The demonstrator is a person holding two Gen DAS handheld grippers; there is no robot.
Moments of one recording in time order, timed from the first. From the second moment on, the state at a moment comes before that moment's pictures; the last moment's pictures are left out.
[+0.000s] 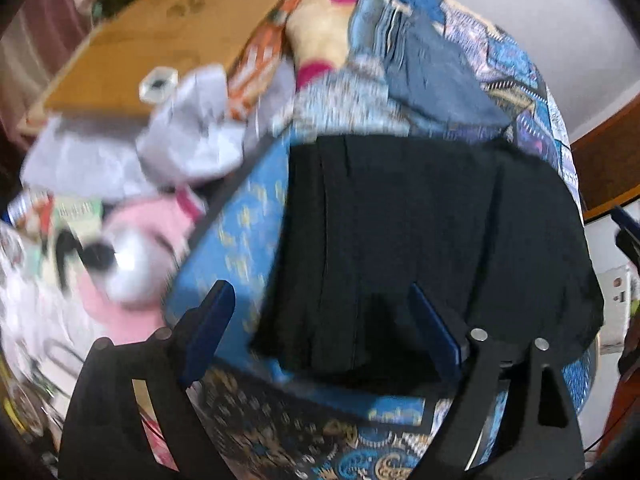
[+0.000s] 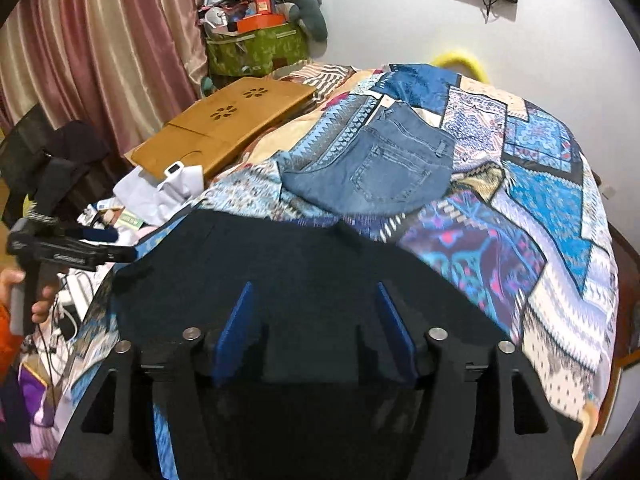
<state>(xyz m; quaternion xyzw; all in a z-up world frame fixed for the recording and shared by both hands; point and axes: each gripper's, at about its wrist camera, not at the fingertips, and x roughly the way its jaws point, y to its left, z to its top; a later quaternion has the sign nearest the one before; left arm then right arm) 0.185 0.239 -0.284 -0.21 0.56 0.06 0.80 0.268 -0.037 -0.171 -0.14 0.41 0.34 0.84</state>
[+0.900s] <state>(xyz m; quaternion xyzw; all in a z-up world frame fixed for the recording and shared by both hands) 0.159 0.206 -0.240 -0.10 0.49 0.12 0.86 0.198 -0.020 -0.212 -0.18 0.41 0.40 0.80</state>
